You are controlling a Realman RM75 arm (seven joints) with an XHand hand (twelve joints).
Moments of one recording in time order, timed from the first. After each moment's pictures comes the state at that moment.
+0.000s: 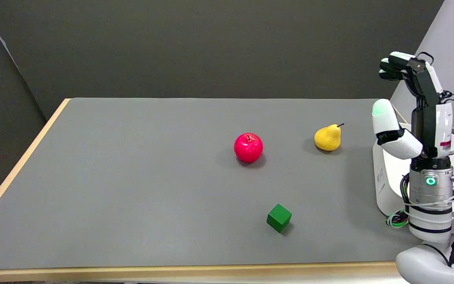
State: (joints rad) arm -0.27 -0.87 -1.83 1.34 0.84 1.59 0.75
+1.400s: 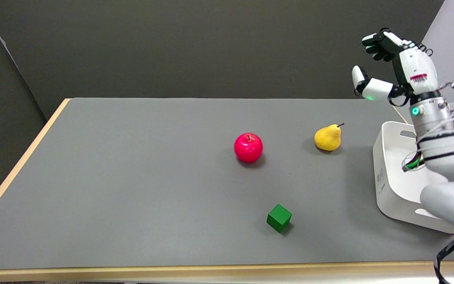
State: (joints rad) arm -0.17 -0.79 -1.45 1.43 0.87 0.74 0.35
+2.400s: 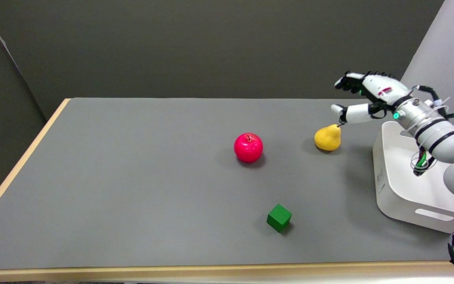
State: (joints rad) arm -0.22 -0.74 -1.27 1.62 0.88 -0.01 0.17
